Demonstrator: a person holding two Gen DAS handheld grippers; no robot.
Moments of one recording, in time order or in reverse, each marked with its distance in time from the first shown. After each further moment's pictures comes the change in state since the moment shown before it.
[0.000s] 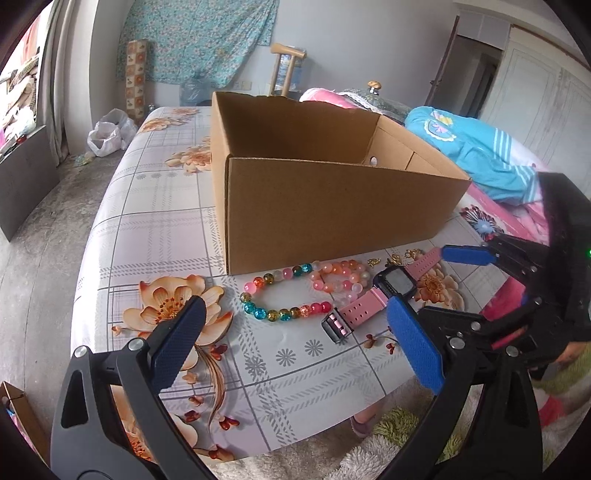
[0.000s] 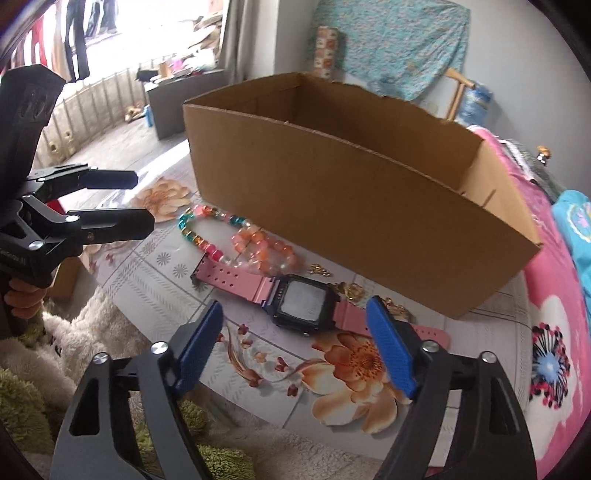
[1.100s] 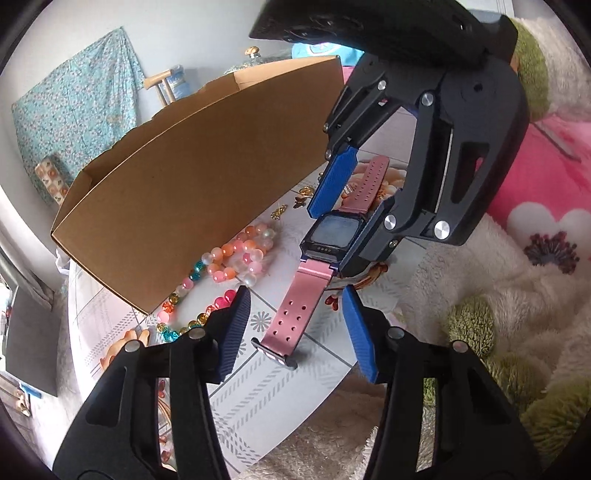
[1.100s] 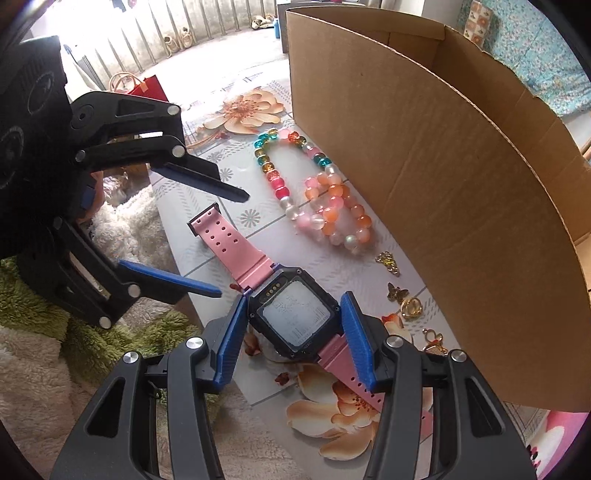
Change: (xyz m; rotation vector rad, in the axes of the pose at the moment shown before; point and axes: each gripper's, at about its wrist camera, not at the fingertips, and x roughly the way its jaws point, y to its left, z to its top) left arm 0.032 -0.091 -0.046 0.610 0.107 0.002; right arm 0.030 -0.004 0.034 -0.378 0.281 0.352
